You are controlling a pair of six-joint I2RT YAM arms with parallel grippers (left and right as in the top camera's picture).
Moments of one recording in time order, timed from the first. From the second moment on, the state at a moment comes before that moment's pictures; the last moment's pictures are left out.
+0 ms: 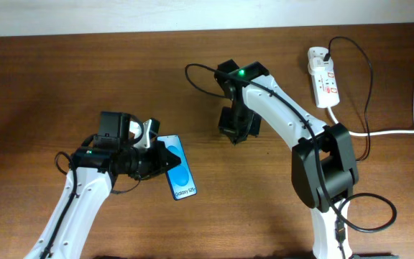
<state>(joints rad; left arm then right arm) -0.13 1.33 0.89 -0.74 0.71 -0.43 0.46 2.17 1.81 -1.30 -0.14 0.73</state>
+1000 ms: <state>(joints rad) -0.13 1.33 0.89 -0.75 0.73 -0.63 0.32 2.17 1.73 -1.29 -0.08 0.39</state>
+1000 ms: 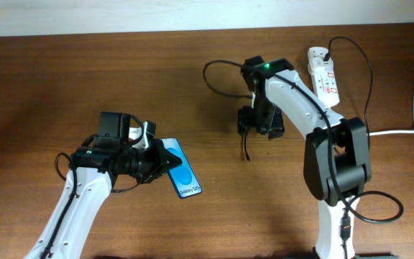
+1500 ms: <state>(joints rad) -0.13 1.33 0.89 -0.75 0.73 -0.63 0.37 2.17 1.57 -1.12 -0.19 0.26</state>
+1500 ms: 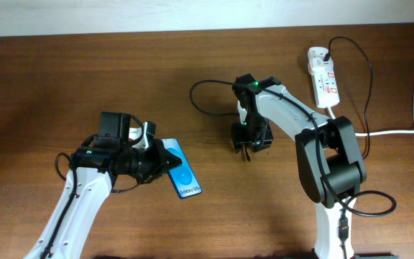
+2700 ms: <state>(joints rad) -0.13 1.33 0.89 -0.75 0.73 -0.68 0.36 1.61 1.61 -1.24 -0.25 0.77</state>
